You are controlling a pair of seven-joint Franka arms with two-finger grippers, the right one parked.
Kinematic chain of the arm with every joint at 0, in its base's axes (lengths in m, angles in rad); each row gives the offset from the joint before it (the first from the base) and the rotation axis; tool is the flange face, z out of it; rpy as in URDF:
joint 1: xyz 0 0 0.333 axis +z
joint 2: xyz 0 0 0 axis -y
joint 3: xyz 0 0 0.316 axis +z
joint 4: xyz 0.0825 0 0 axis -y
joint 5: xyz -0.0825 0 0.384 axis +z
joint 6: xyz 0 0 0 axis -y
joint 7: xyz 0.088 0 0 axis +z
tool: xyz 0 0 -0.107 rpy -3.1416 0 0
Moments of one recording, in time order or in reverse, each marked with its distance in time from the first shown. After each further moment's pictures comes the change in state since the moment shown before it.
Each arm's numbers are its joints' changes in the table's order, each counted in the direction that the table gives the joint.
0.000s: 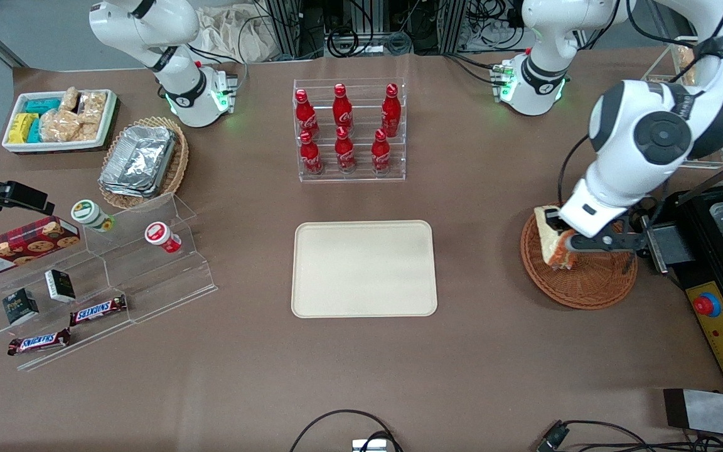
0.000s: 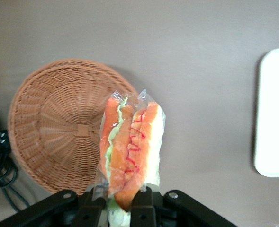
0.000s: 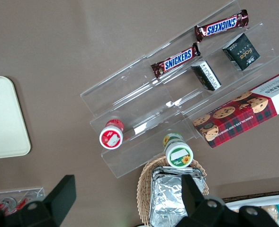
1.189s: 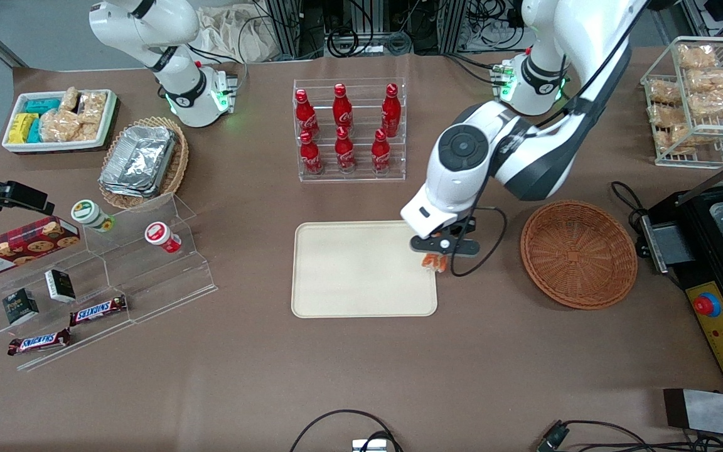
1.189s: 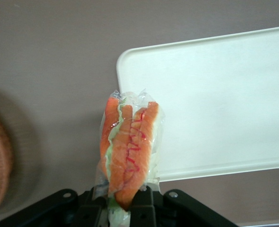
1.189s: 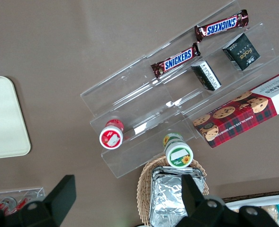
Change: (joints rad) arm -0.082 -0.414 -0.379 0.357 0.223 -0.044 0.447
